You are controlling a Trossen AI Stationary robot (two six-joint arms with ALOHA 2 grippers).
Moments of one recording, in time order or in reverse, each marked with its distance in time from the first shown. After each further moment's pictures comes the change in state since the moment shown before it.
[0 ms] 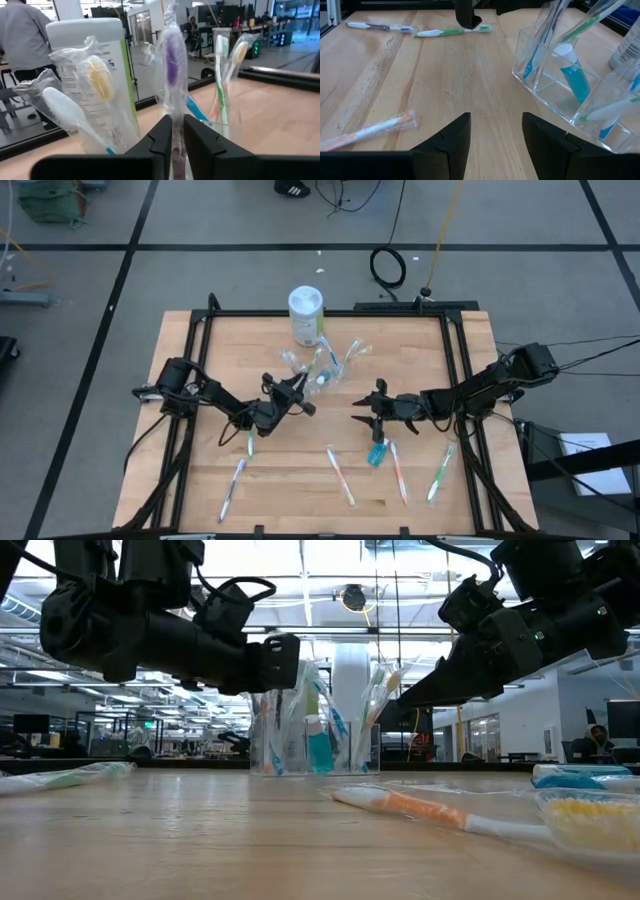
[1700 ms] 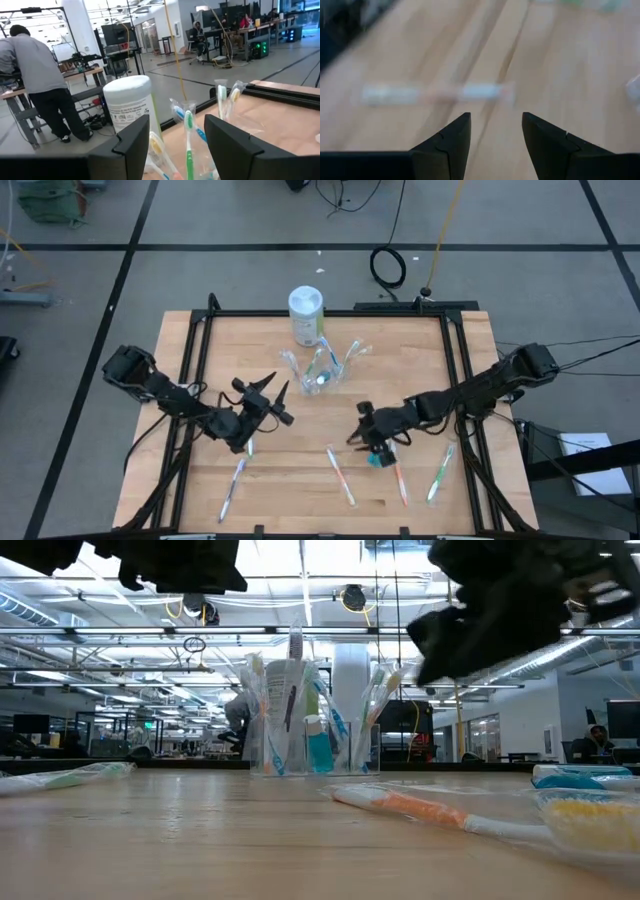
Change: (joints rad) left arm -0.249 -0.415 -0.001 -0.205 -0.281 0.295; right arm 0.101 0.000 0.366 -0.696 -0.324 -0.201
